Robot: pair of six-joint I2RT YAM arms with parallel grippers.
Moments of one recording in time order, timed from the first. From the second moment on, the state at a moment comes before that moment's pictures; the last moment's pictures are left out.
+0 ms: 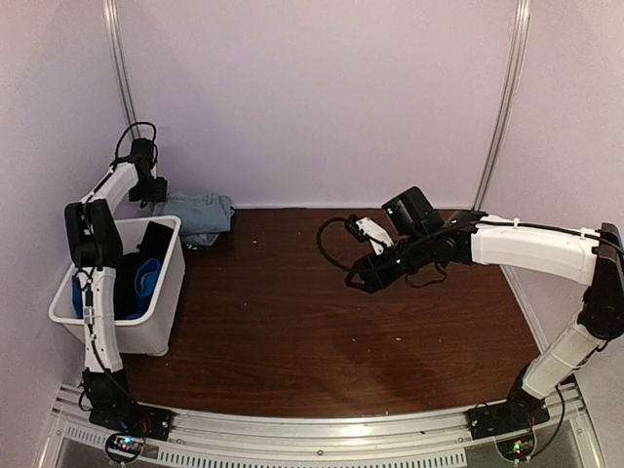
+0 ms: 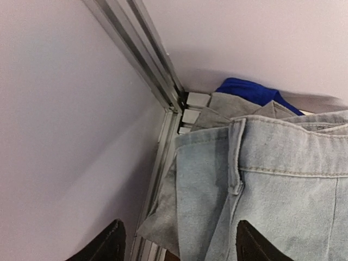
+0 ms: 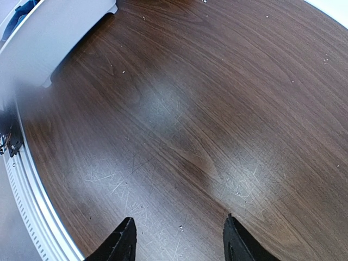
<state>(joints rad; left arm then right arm) 0.09 2.44 2.38 -0.77 -0.25 0.03 0.76 1.55 1.21 -0.48 -0.21 0.14</state>
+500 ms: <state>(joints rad) 0.08 1.84 2.11 -0.70 -0.20 -0.04 0.64 1.47 1.21 -0.44 -0.05 0.19</state>
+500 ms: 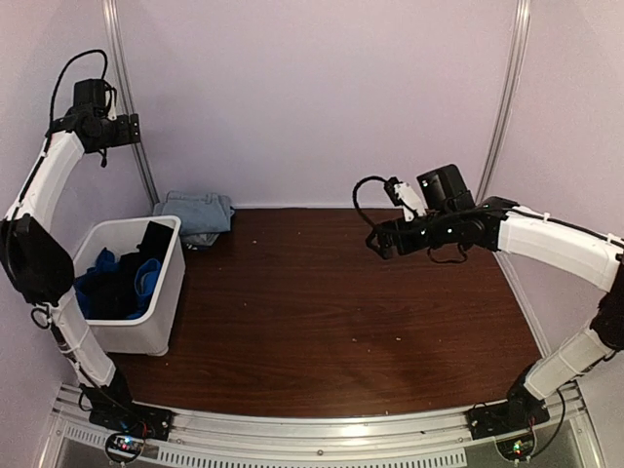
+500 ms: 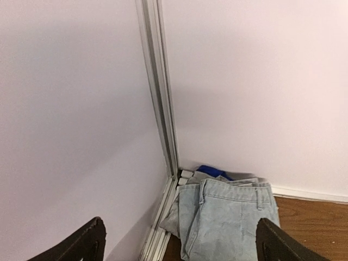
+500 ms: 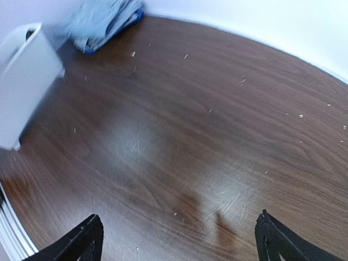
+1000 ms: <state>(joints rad) 0.07 1.23 1.35 -1.04 -0.05 -0.23 0.40 1.32 1.20 -0.36 -0.20 0.24</state>
